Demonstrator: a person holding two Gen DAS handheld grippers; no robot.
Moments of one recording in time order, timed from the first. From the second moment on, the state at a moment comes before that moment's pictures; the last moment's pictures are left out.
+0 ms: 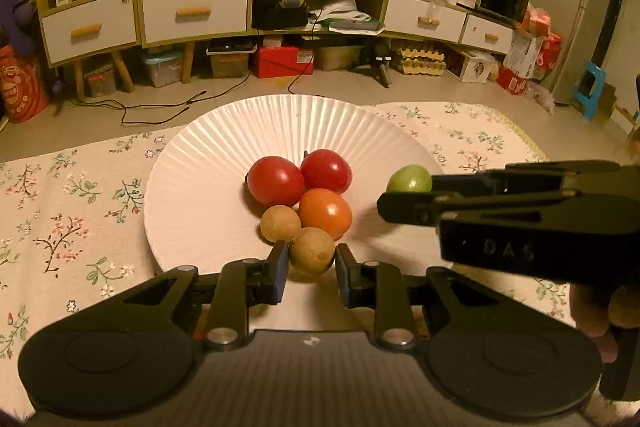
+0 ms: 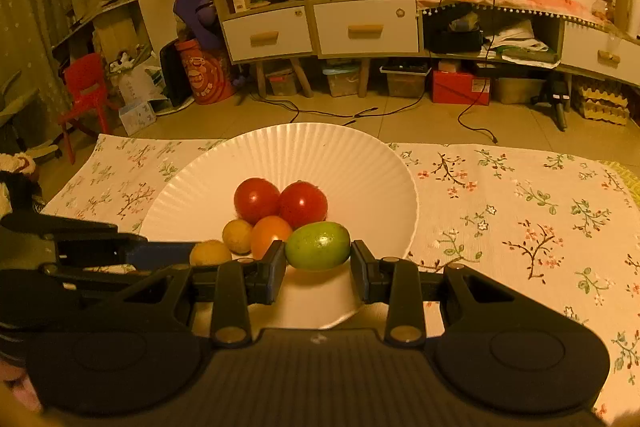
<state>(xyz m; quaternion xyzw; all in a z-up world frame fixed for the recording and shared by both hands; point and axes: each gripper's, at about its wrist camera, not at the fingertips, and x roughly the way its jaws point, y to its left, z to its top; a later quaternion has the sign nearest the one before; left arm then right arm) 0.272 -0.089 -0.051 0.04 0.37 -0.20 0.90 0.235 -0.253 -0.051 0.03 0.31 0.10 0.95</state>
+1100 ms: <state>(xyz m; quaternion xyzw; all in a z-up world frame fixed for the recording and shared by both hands) 0.266 -0.088 -0.043 0.08 0.35 -0.22 0.90 0.239 -0.240 -0.039 0.02 0.31 0.11 0.95</state>
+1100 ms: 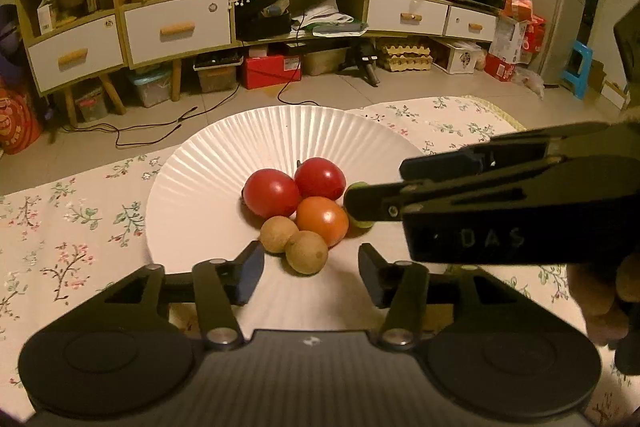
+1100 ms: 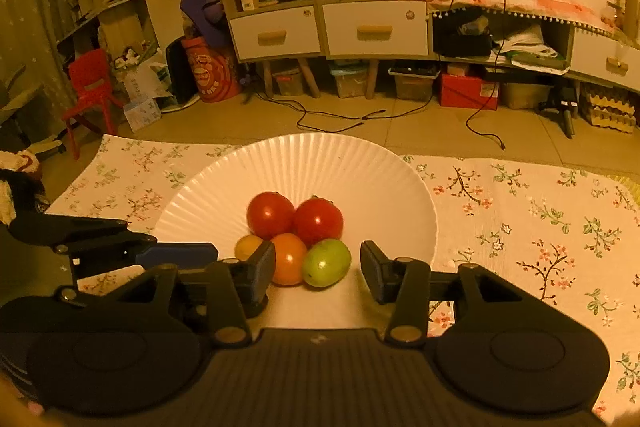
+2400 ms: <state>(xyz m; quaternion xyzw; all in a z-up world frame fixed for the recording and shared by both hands) 0.174 -0.012 -0.024 0.06 0.36 -0.22 0.91 0.158 -0.196 -0.025 -0.04 0.31 0.07 0.95</state>
